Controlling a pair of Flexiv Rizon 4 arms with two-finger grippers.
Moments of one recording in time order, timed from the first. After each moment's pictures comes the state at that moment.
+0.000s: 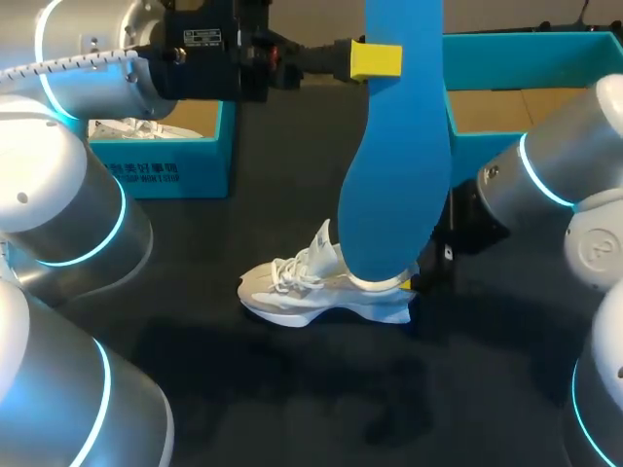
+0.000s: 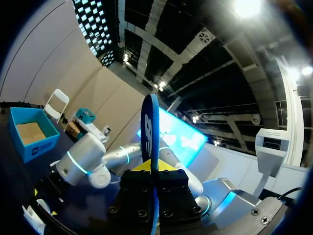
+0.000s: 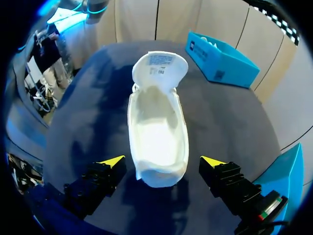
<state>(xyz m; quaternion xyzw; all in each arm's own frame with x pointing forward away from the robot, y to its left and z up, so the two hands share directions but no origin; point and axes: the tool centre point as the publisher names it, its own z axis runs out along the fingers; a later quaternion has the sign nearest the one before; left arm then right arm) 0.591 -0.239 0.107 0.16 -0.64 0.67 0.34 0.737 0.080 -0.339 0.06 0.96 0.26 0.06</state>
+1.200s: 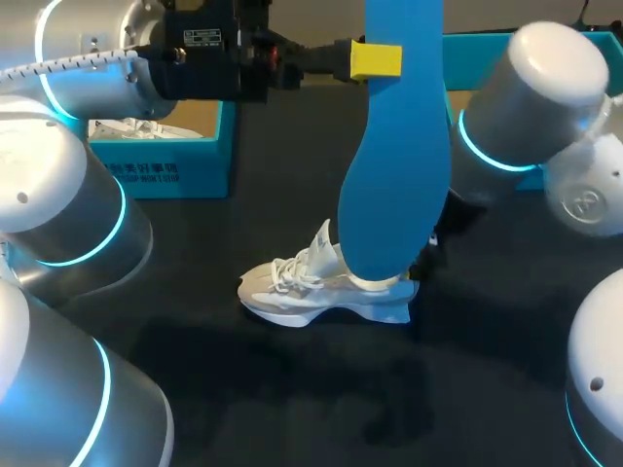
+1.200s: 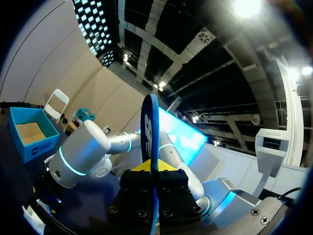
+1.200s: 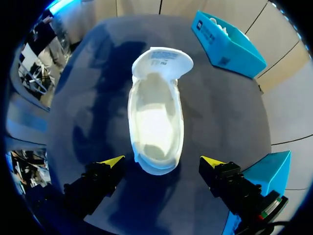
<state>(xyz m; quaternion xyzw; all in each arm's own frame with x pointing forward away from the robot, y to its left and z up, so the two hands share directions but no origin) 0.591 -0.239 0.107 0.16 -0.64 0.67 0.34 0.745 0.076 -0.313 0.04 0.99 0.12 0.07</state>
